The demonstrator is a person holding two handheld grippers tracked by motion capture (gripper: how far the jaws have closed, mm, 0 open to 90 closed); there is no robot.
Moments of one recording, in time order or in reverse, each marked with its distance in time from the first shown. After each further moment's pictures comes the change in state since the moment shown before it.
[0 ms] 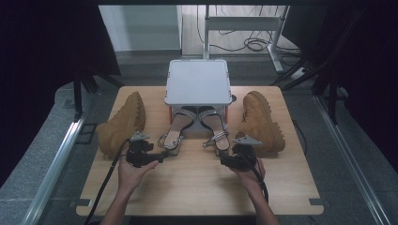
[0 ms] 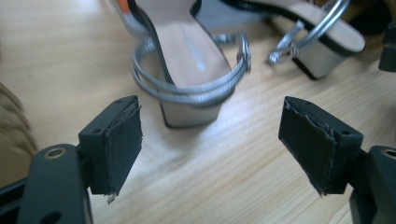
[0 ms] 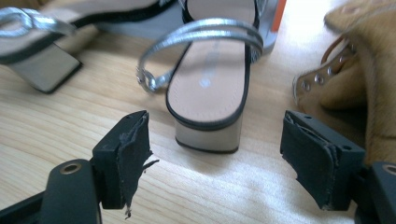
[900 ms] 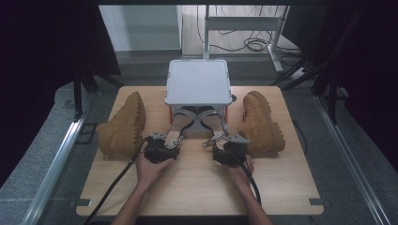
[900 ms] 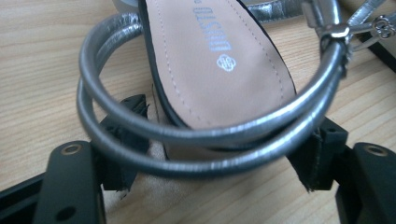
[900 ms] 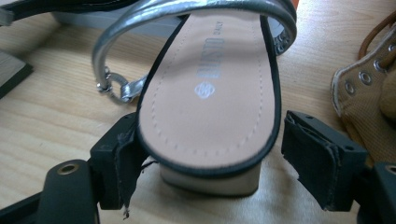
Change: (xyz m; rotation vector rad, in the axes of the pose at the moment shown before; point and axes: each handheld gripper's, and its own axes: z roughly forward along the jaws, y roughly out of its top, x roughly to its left) left arm -0.003 0.007 0.069 0.032 0.111 0.019; right arm 0.004 -0.006 0.057 -0.015 -0.043 0.030
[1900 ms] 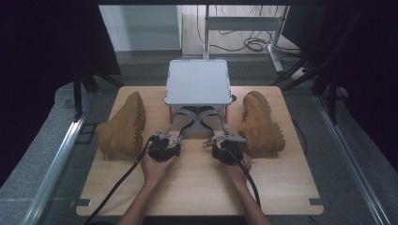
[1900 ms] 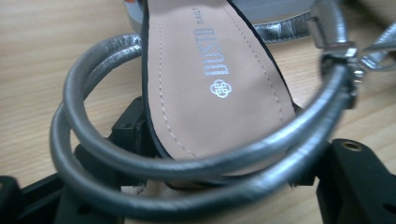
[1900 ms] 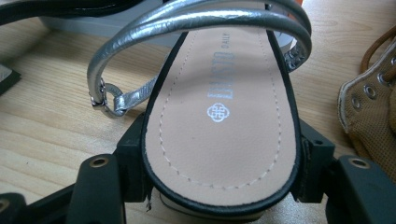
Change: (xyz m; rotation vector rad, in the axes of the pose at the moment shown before) left arm -0.015 0.003 0.009 -0.054 0.155 0.009; right arm 0.007 0.003 0.008 -0.015 -0.038 -0.013
